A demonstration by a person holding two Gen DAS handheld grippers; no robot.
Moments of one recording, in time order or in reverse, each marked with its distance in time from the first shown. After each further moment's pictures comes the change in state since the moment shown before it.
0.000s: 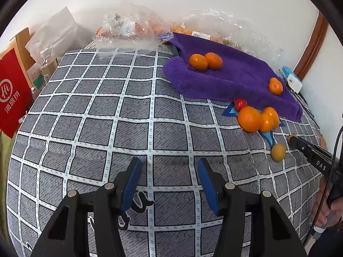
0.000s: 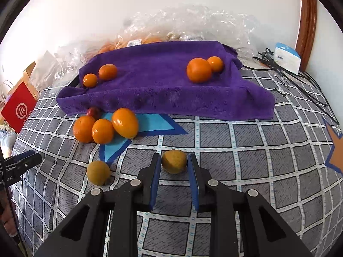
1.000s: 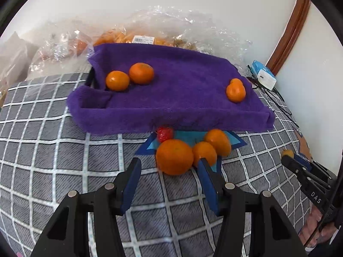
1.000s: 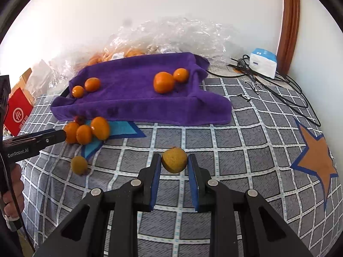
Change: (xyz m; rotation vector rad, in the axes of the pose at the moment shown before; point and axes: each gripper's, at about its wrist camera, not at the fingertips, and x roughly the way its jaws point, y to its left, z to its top) left arm 0.031 -0.096 0.046 0.095 0.004 -0.162; right arm -0.039 -0.051 0.003 0.017 -0.048 -0.068
